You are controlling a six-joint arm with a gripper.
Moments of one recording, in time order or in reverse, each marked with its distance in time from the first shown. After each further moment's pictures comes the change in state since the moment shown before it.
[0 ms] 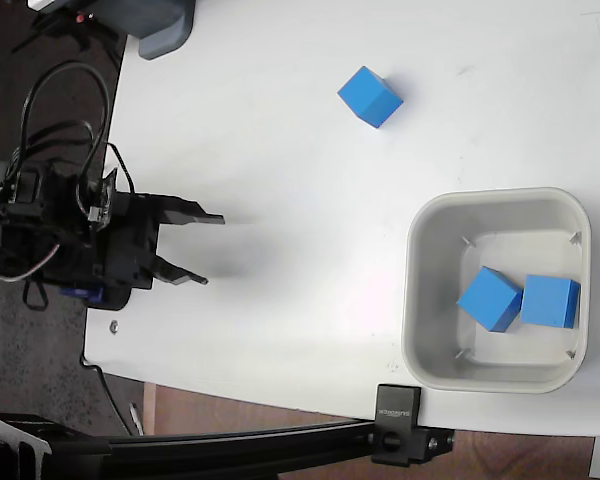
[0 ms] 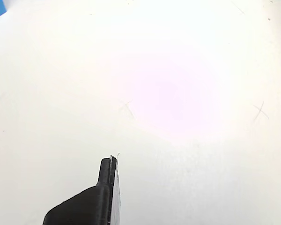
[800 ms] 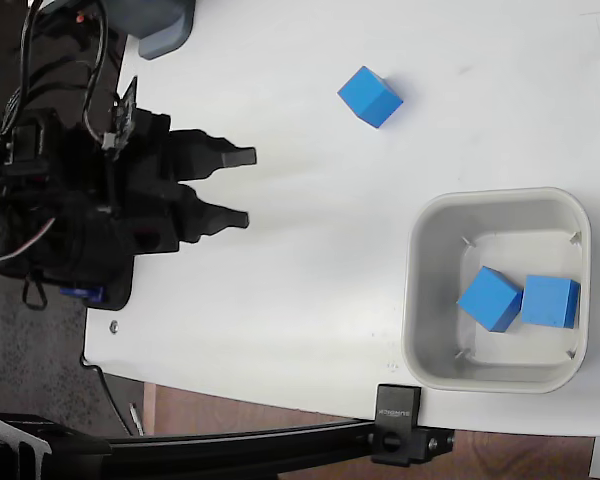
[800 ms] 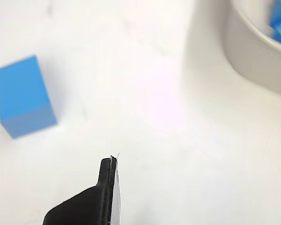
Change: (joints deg) arm 3.2 -48.8 -40.7 -5.6 -14.1 -16.1
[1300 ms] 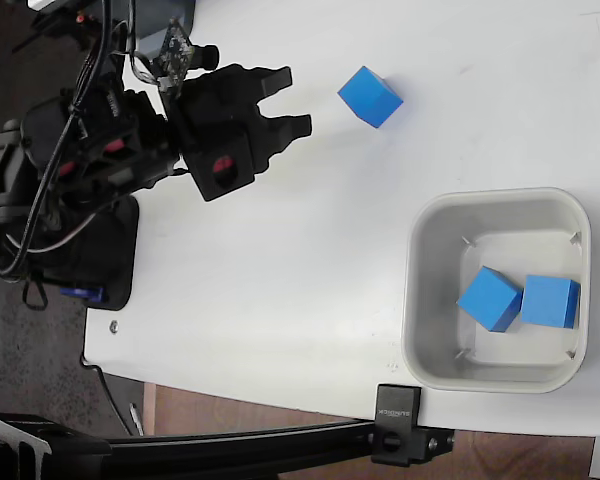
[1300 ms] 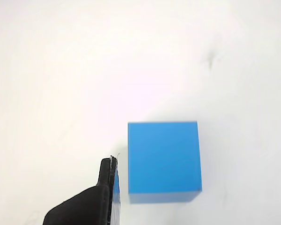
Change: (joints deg) arm -3.0 -17.1 -5.3 -10.6 -17.2 -5.4
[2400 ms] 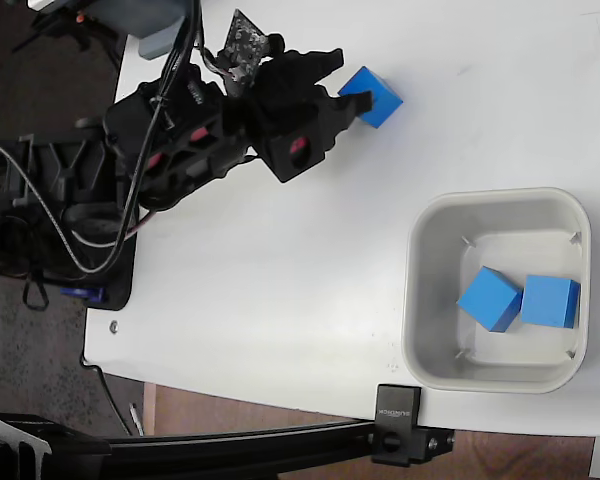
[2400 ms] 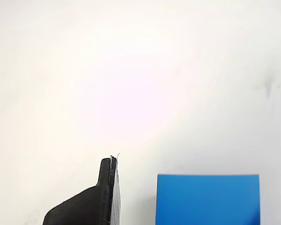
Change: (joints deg) arm -1.8 -20.0 -5.0 -15.6 -4.8 2.3
